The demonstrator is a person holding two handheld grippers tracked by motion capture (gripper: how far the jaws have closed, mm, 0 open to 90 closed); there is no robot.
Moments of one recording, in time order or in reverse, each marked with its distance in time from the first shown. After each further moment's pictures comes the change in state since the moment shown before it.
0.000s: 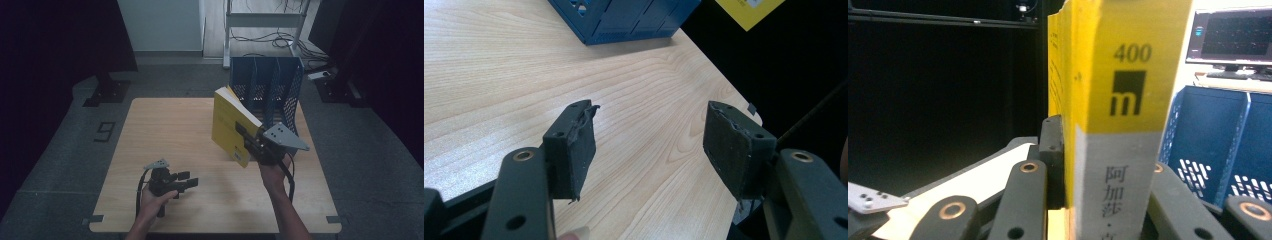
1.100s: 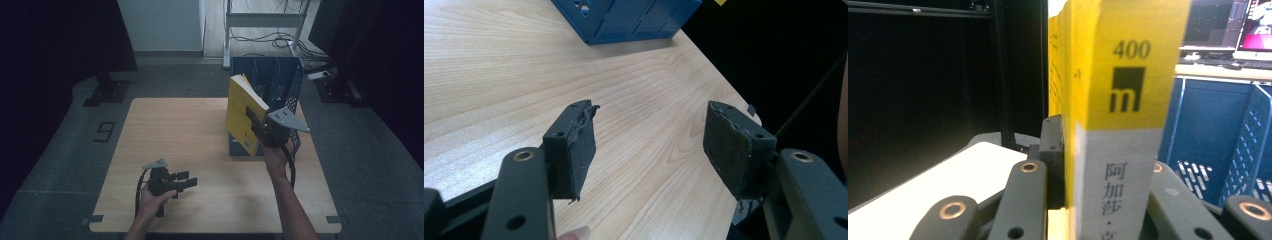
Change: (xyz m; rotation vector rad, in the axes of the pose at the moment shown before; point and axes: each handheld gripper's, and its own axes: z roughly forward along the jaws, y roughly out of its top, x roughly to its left) left arm 0.003 0.000 -0.002 0.000 0.002 -0.008; right arm -0.040 0.000 0.027 0.039 -0.159 0.018
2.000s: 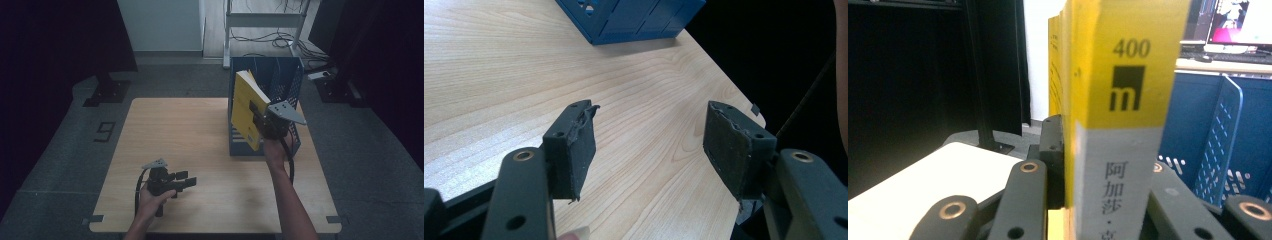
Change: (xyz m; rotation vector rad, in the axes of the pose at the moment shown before) left arm 0.001 0.000 -0.001 0.004 0.009 0.004; right arm -0.015 -0.003 0.021 0.024 -0.089 0.005
